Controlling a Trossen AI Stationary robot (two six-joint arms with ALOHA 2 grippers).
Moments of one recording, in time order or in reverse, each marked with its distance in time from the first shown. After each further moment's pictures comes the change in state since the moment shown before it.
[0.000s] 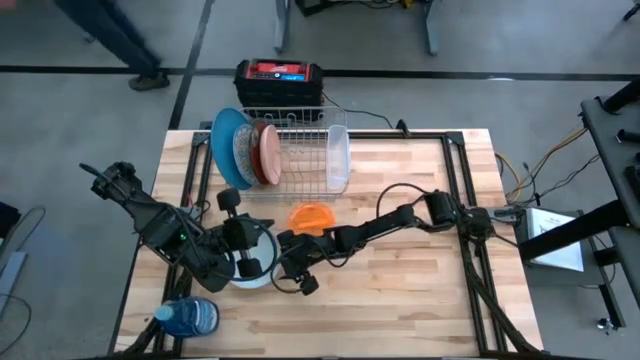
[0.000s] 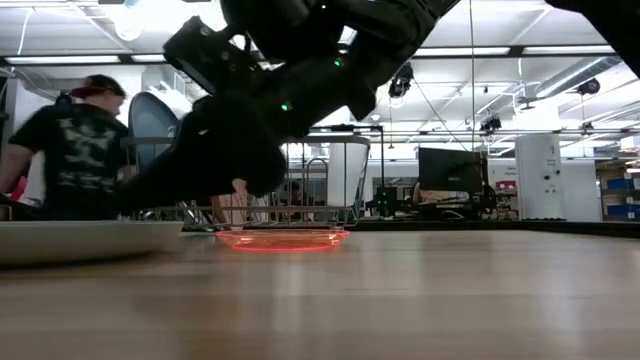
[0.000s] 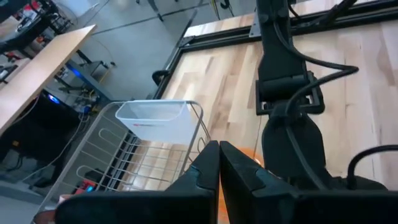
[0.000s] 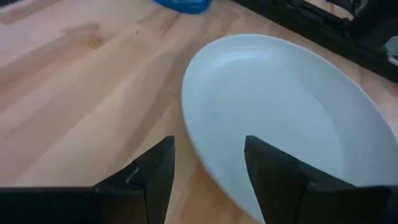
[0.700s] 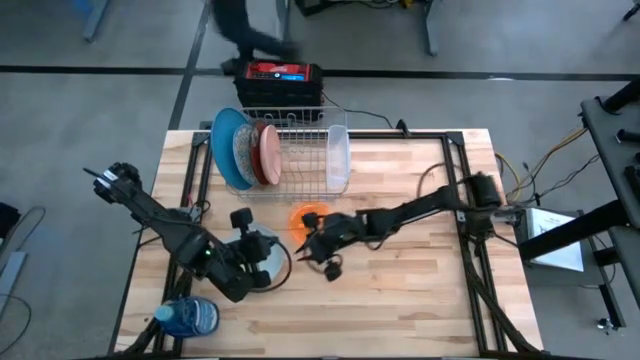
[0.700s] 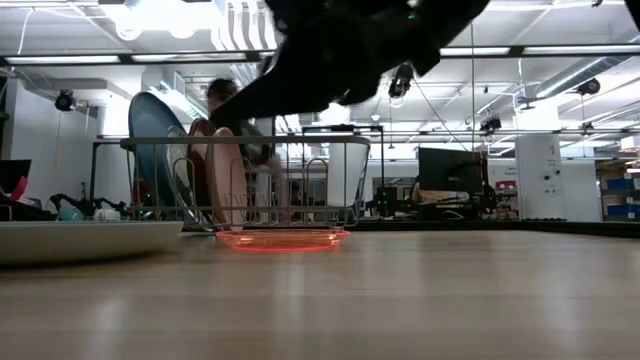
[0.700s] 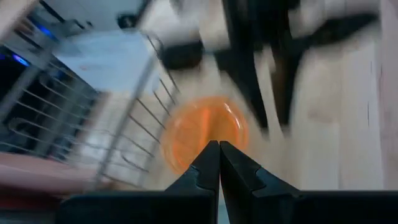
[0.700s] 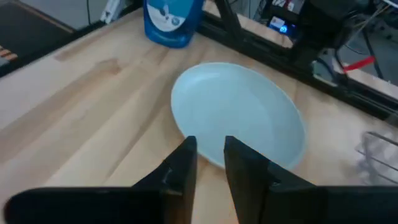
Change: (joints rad) left arm 0.002 0.000 -0.376 0.220 0.118 -0.148; right arm -0.041 -0.402 -0.390 0.074 -0.020 0.005
